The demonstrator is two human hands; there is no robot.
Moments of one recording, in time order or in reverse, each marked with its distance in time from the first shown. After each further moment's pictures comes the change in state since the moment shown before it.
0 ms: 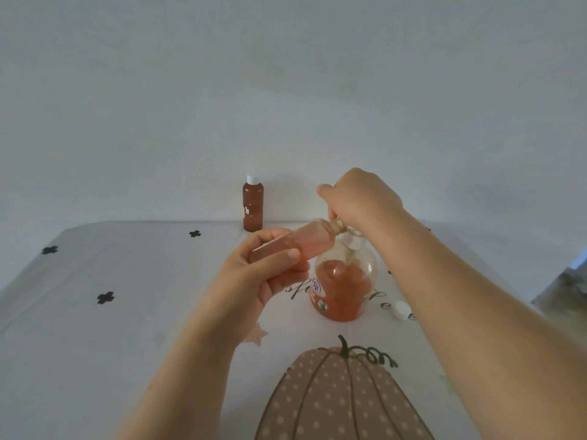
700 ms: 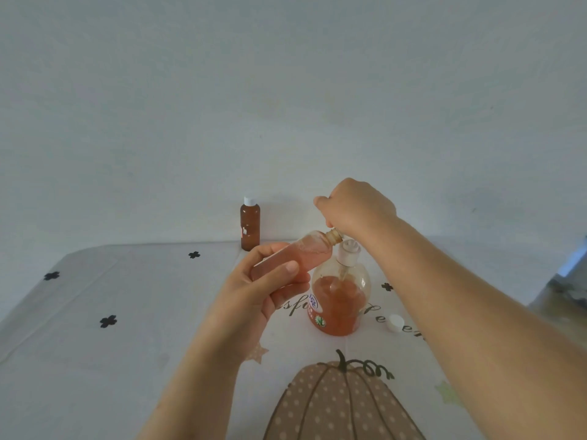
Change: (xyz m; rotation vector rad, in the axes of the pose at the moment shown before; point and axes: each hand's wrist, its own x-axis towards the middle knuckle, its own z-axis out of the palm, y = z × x) left_hand -0.003 0.003 0.006 -0.054 -0.047 0.050; right_hand -0.007 -0.008 -0.019 -0.047 0.050 -0.023
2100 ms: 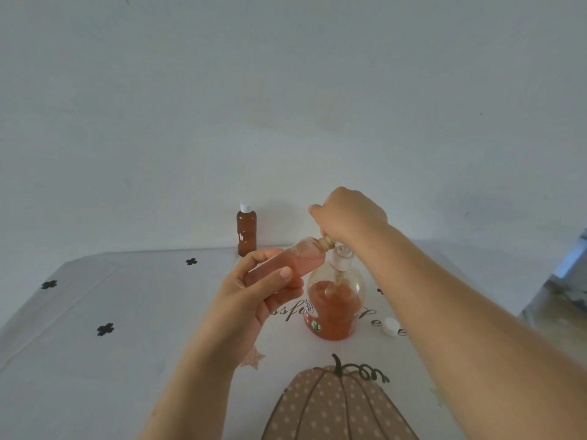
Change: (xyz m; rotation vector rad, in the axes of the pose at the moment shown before) left_hand 0.000 0.001 -0.002 0.018 -0.002 0.004; right_hand -0.001 0.000 0.001 0.019 -0.045 0.020
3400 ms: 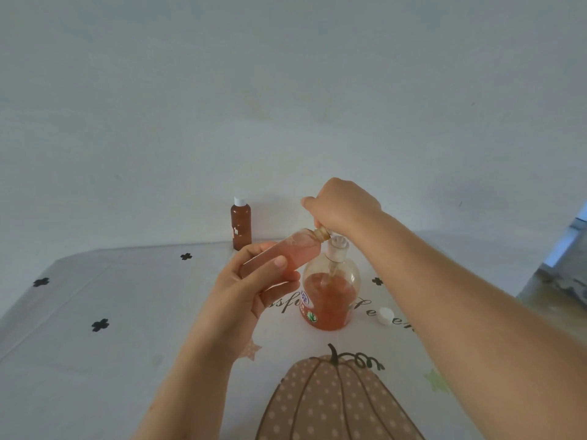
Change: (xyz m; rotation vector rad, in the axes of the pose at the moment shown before) left_hand -0.003 0.000 0.003 0.037 0.017 -0.003; right_hand -0.002 0.000 -0.004 0.009 -0.026 0.002
